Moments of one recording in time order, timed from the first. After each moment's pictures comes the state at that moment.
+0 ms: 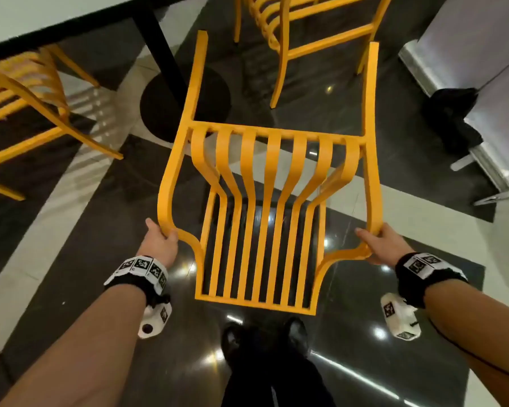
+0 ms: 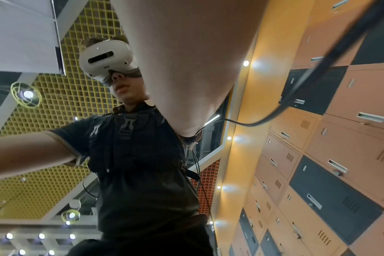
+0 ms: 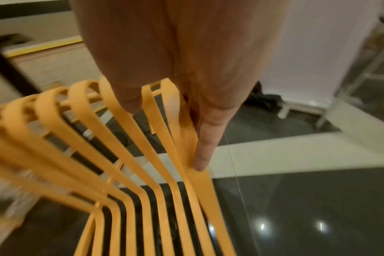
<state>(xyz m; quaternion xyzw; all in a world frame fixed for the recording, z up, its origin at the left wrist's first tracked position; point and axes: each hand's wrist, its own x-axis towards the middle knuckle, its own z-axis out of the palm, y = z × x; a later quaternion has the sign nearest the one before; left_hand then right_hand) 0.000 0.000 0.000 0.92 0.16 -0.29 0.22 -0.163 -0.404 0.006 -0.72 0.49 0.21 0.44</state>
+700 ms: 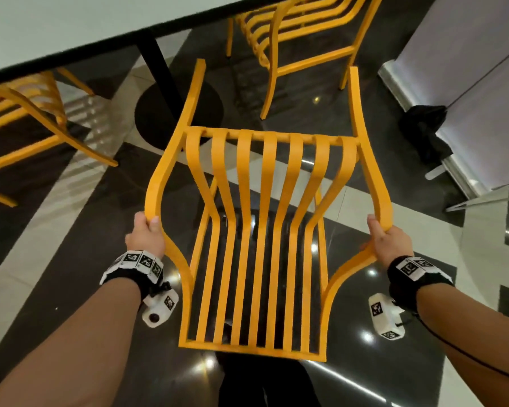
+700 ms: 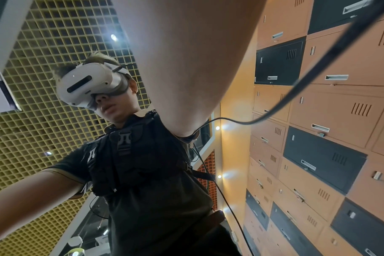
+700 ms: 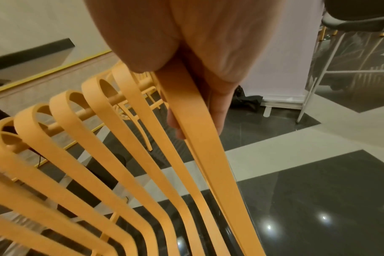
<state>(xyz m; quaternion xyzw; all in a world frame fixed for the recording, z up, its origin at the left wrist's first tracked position) 0.004 0.001 0.045 0.92 0.20 -0.16 0.28 -0.176 -0.417 0.062 -0.78 0.50 0.11 0.36</state>
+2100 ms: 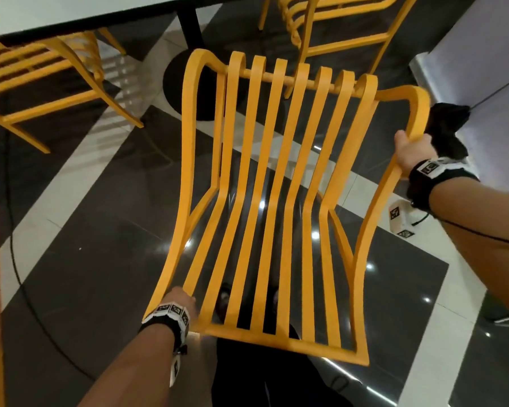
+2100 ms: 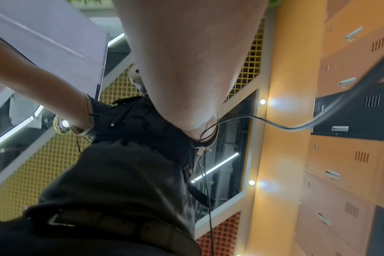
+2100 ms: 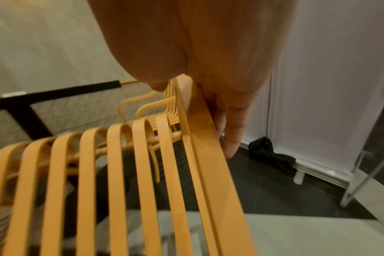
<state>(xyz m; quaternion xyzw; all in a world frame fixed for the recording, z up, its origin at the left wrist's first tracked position) -0.200 0.044 0.051 0.81 0.19 -0.55 0.02 -0.070 -0.455 0.150 -0.81 0.51 0.08 0.27</state>
